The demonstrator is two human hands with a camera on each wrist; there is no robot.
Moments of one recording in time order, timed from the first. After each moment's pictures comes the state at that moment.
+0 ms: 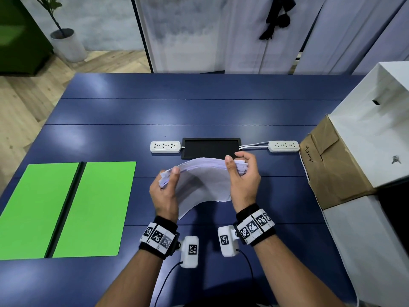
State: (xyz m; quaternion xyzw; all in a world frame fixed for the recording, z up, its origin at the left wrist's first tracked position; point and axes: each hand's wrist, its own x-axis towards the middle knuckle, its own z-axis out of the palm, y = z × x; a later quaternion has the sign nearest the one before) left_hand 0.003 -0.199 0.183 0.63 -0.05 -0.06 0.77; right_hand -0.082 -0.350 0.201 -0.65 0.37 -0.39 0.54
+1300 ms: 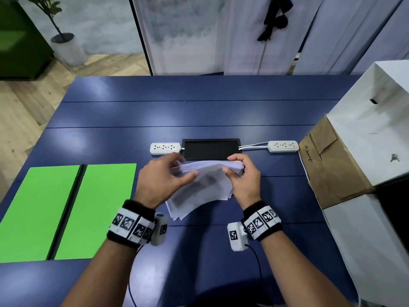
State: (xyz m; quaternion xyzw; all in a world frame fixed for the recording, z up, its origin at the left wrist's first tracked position) left_hand 0.042 -0.185 0.257 0.90 -0.34 -0.06 0.28; right_hand -0.091 -0.375 0.186 -0.74 0.25 -0.33 0.53
